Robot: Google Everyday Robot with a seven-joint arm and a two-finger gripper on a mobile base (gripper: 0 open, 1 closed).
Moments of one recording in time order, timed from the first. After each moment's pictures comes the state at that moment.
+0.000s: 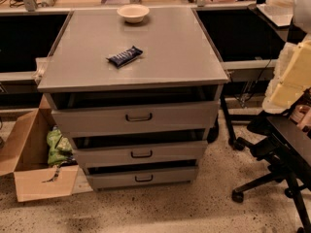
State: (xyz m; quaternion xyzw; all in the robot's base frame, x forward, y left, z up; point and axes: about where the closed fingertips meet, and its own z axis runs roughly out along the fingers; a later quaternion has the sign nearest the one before) arm 0.421 -0.188 1.052 -0.60 0.75 -0.10 0.24
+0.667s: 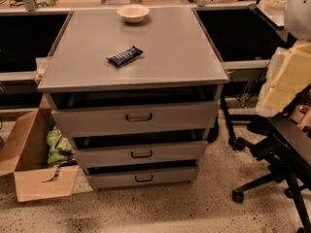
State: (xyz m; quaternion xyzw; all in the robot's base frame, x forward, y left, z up) arm 0.421 -0.182 1.046 -0.61 0.75 -0.10 0.24
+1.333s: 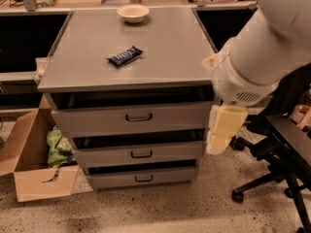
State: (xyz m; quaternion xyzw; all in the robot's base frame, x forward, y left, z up) arm 0.436 -0.123 0.931 -0.67 0.71 -0.07 0.21
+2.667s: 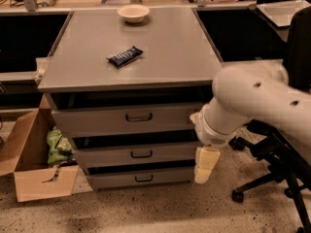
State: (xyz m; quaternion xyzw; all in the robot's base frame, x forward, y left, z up) arm 0.466 -0.128 0.740 -0.67 0.73 0.02 0.14
